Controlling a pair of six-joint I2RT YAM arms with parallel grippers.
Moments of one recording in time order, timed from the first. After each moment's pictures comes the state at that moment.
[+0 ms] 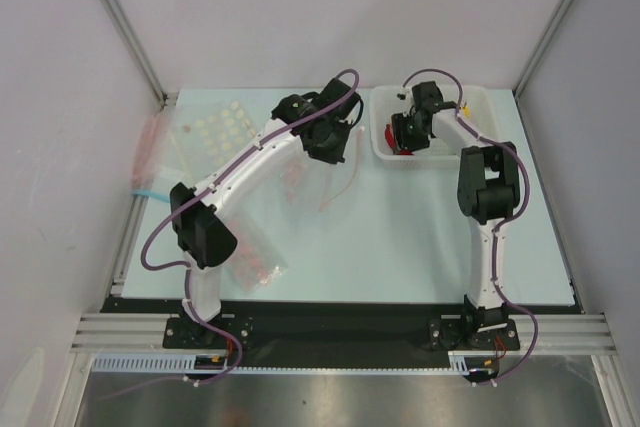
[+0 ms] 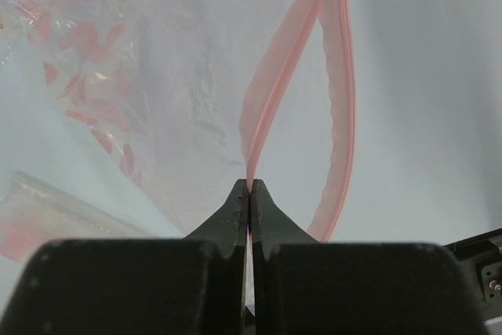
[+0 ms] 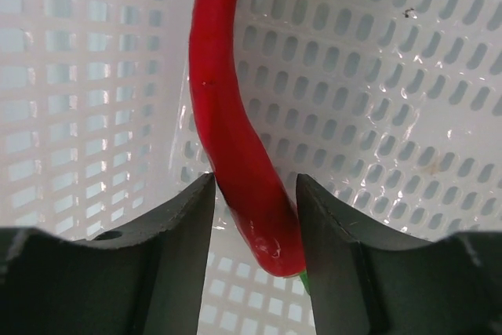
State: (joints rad) left arm -0.75 1.96 2.09 -1.16 -0.18 -0.36; right arm 0.17 2.25 1.83 -0.60 -0.18 0.01
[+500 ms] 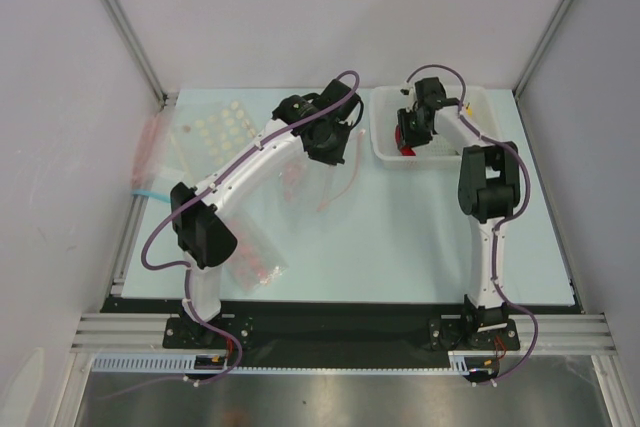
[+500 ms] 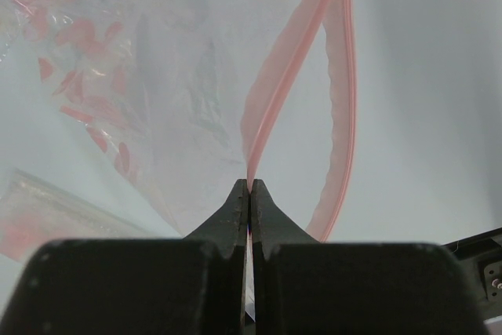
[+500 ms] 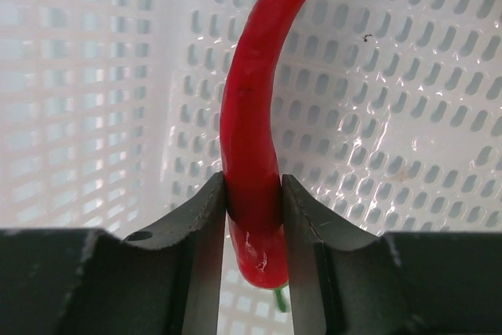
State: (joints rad) left arm -0.75 1.96 2.07 -1.15 -0.18 -0.36; right arm 0.16 2.27 1.88 -0.62 -0.15 0.02
